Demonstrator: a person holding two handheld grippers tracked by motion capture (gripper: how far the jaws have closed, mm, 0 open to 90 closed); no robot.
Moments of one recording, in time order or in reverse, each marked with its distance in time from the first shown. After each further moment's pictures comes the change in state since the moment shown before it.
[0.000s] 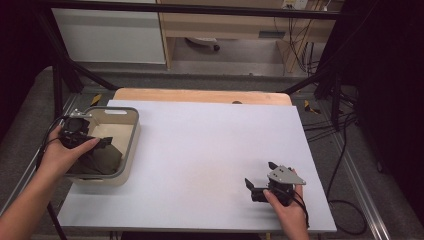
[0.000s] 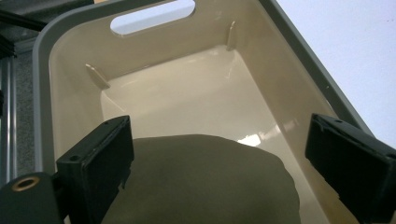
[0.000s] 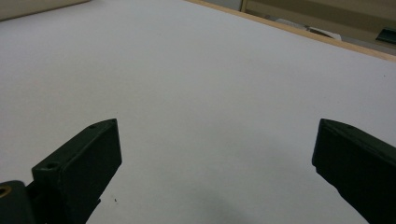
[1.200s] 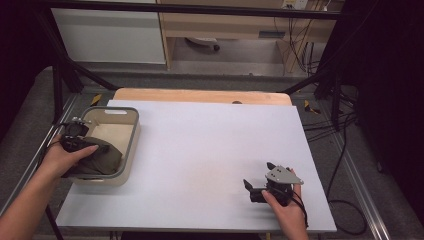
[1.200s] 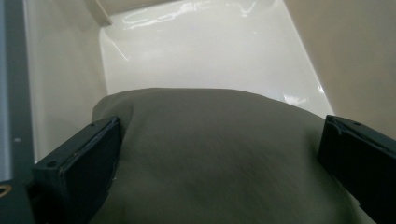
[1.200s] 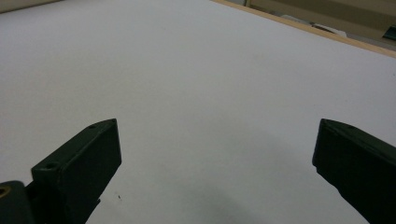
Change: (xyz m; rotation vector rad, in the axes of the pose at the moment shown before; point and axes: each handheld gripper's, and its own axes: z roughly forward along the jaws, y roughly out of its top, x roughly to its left) left arm 0.021 -0.021 0.032 0.152 -0.004 -0.087; right arm 0.002 0.000 0.003 0.018 0.013 -0.018
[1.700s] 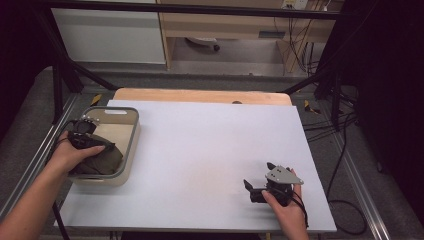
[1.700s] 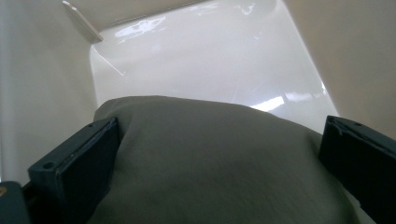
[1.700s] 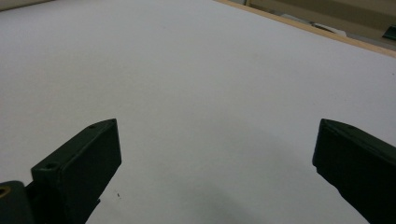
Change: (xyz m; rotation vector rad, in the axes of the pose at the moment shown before) left arm -0.005 0.011 0.015 -0.003 0.022 0.037; right arm -0.001 0.000 -0.001 0.004 -0.002 0.001
